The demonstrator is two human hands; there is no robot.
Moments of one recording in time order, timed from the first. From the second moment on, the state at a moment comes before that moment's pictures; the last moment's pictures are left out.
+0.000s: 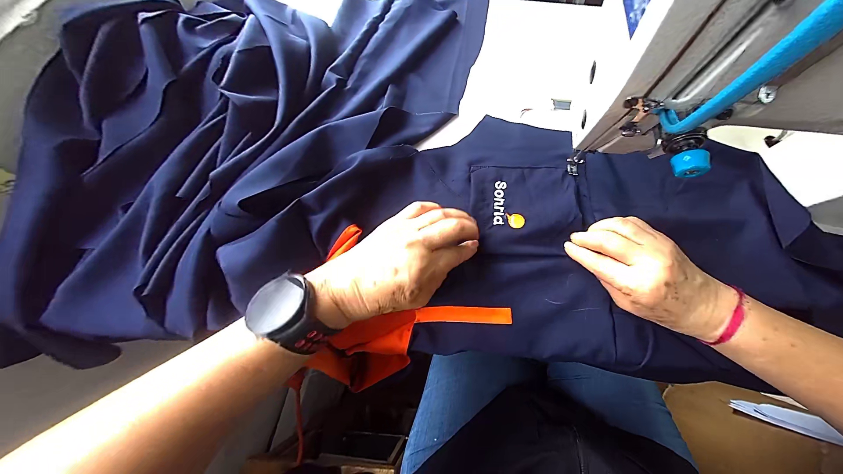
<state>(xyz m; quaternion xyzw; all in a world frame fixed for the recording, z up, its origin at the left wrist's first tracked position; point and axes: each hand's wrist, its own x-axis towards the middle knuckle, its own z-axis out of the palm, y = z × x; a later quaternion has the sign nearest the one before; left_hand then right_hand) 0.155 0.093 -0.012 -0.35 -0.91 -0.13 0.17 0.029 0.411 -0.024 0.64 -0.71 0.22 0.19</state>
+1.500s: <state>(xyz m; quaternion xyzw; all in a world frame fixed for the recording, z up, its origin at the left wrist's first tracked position) 0.132 0.187 -0.033 -0.32 -0.93 -0.10 0.12 0.018 0.435 -0.026 0.62 -0.71 0.28 0.17</state>
